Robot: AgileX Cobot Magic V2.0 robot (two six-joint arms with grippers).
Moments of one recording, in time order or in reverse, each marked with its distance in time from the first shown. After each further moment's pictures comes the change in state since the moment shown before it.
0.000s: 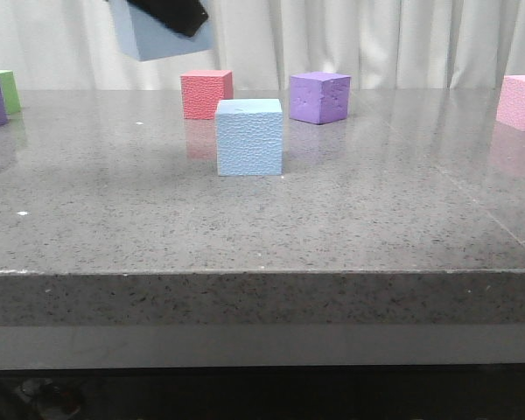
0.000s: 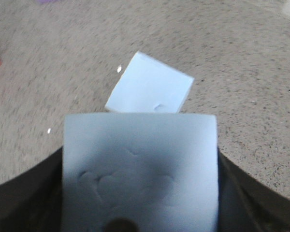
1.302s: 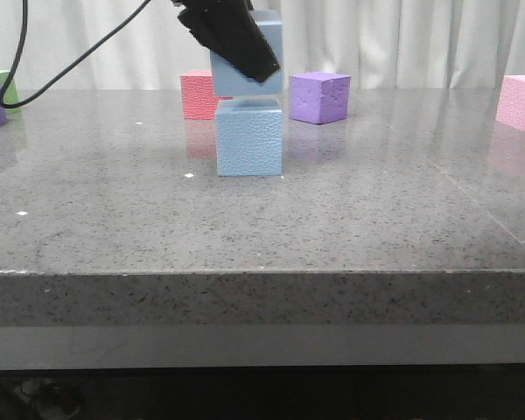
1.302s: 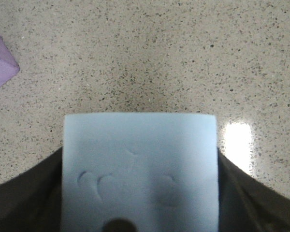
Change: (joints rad) left arm -0.061 0.315 -0.370 -0.017 0.151 0.318; right arm 0.000 0.000 0.000 0.000 0.000 0.000
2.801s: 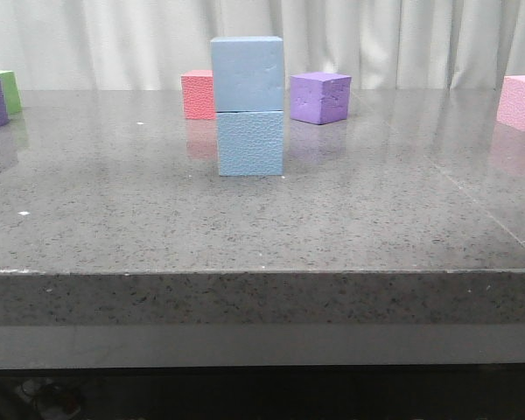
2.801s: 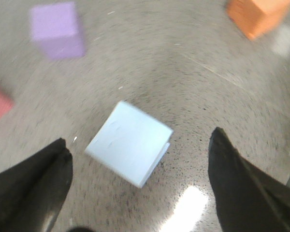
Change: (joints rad) left arm 0.000 -0.255 -0.002 0.136 0.014 -0.784; right arm 0.000 0.000 0.000 0.000 0.000 0.000
